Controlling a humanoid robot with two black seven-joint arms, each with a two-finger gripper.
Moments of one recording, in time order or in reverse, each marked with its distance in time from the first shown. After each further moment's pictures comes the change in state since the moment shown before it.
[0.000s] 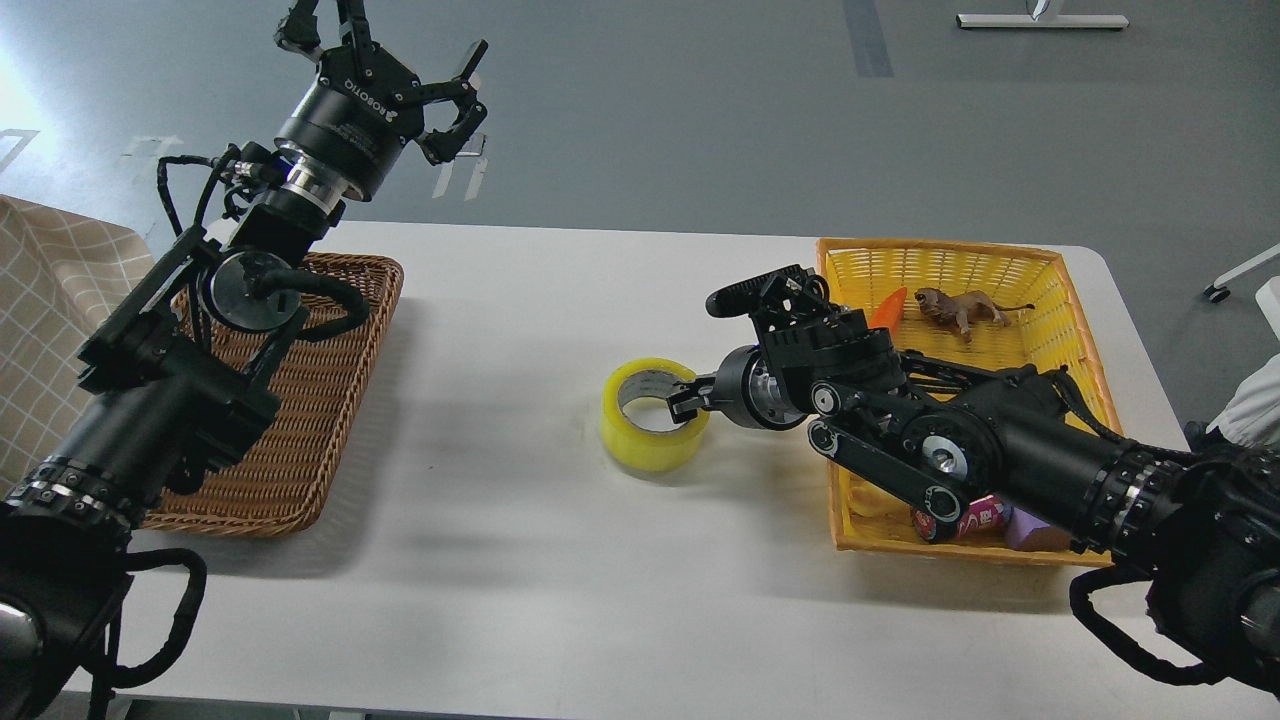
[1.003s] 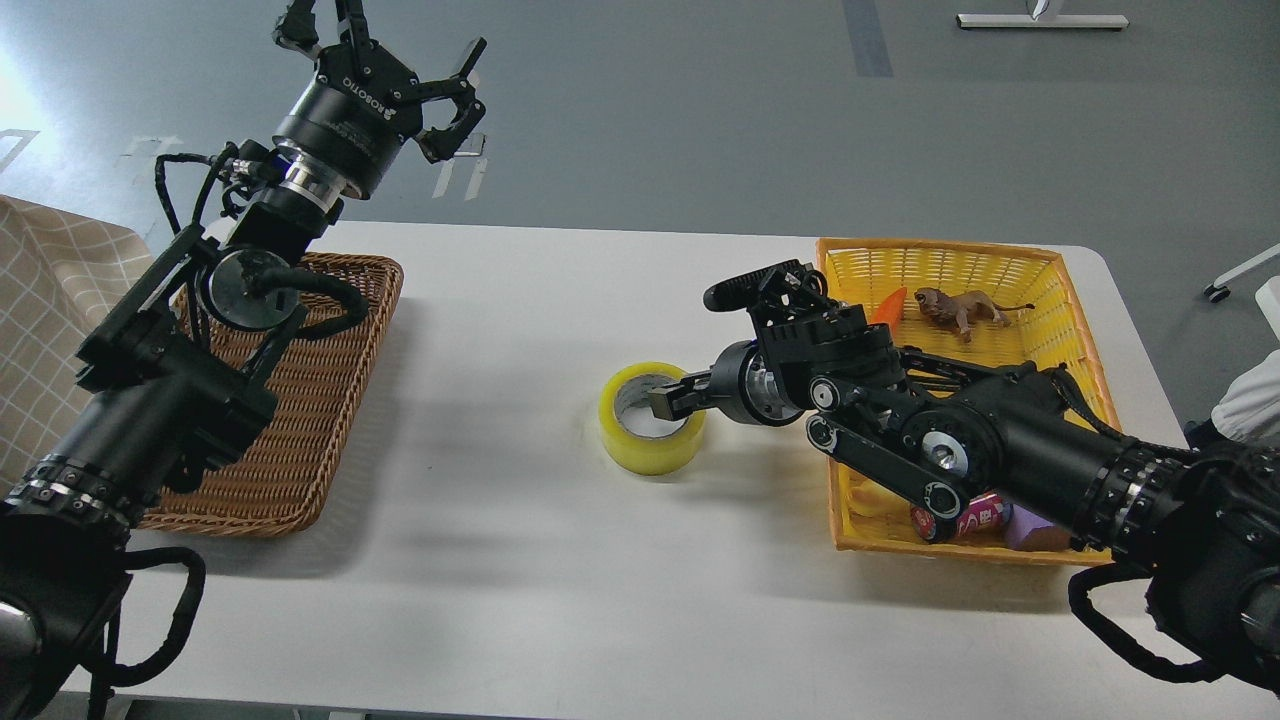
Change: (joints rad) left arm -0.003 0.002 0.000 0.001 0.000 0.000 0.000; right arm 0.007 0.000 0.013 0.021 0.010 0.000 -0.001
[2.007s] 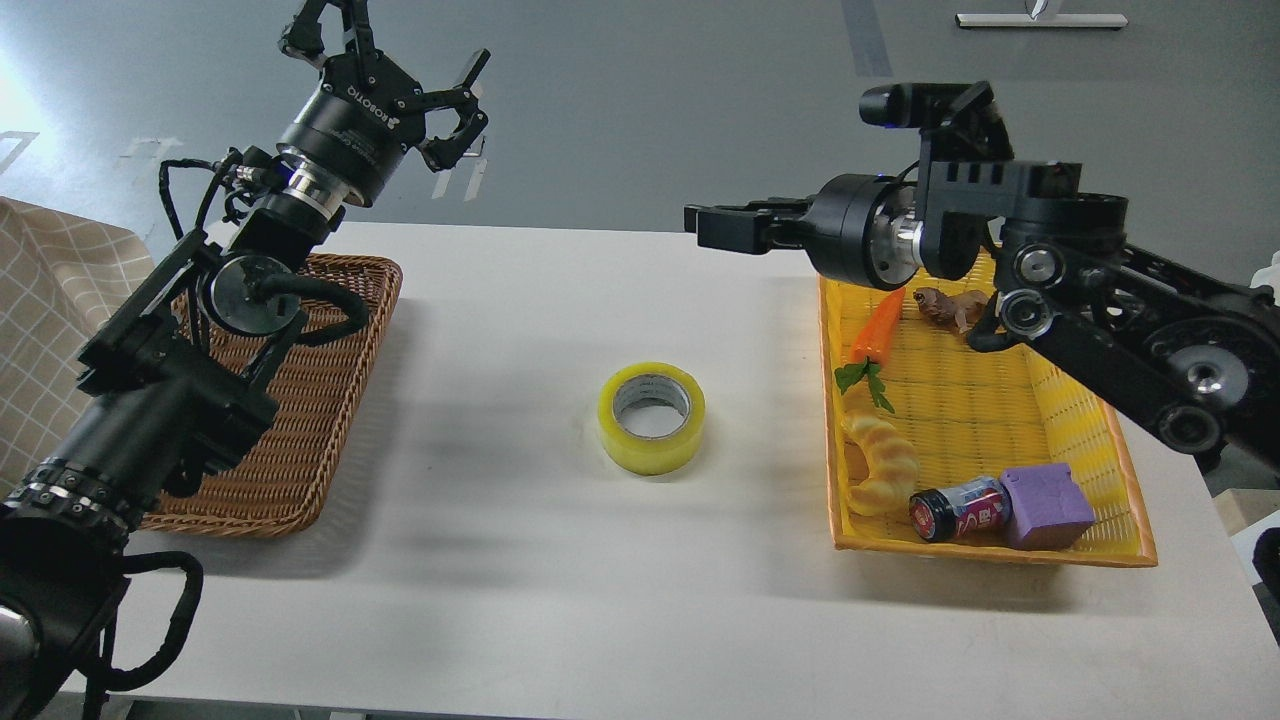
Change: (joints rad) left arm 0.008 0.004 0.012 0.000 0.000 0.000 0.001; right arm -0.001 -0.441 0.441 0.500 0.194 0.000 0.000
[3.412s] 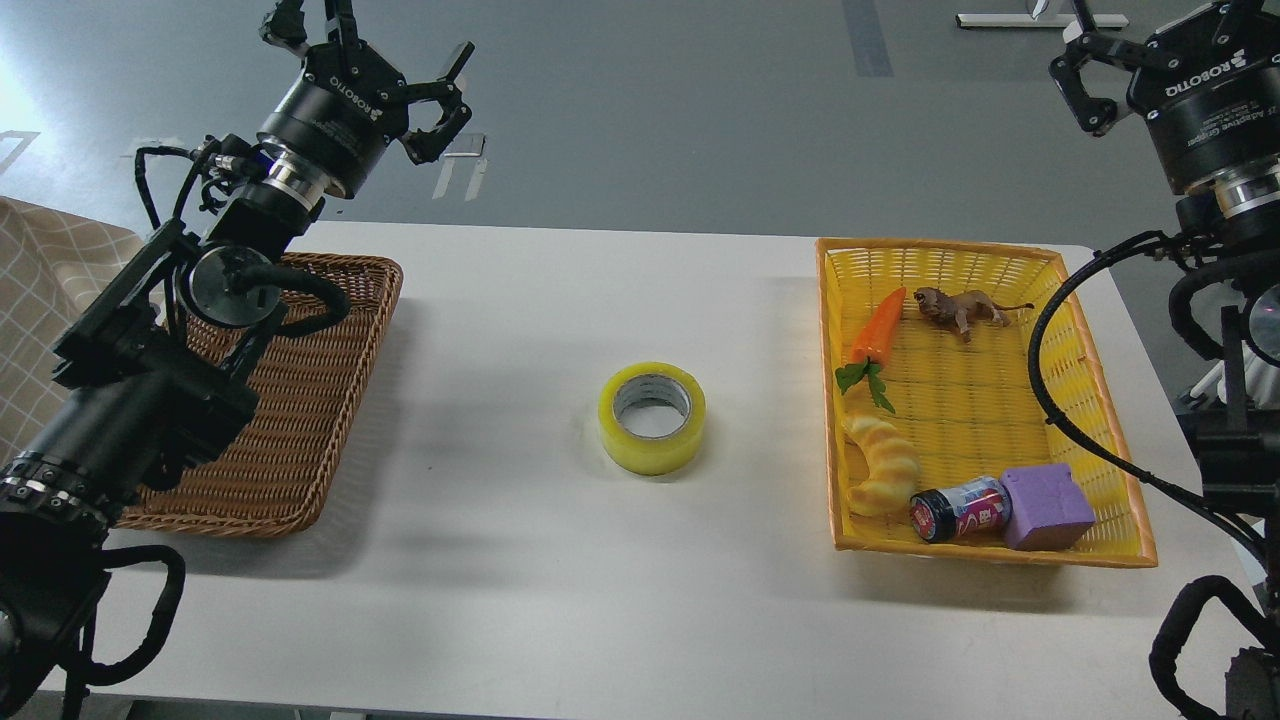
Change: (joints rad) left arm -0.011 0.031 0.006 -0.002 0.006 0.000 0.012; right arm -0.386 0.309 1.017 -0.299 1.084 0.000 0.006
